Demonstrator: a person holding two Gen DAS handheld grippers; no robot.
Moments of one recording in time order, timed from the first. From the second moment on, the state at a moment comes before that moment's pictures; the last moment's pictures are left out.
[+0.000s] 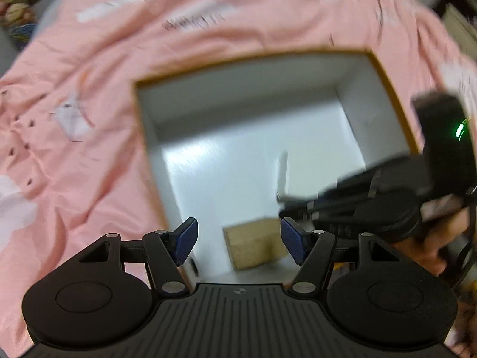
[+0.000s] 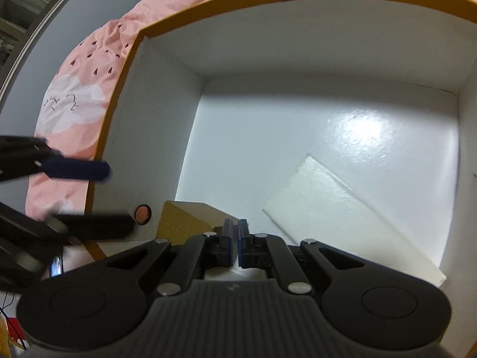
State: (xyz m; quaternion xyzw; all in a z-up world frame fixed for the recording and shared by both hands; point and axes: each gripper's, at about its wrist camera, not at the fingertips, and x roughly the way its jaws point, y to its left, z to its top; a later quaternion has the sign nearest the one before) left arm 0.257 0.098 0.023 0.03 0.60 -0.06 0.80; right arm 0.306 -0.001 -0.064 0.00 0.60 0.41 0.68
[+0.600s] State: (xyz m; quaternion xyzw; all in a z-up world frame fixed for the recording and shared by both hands) left arm 0.242 0.153 0.011 -0.06 0.55 -0.01 0.83; right arm 0.289 0.033 -0.068 0.01 0.63 0.42 0.65
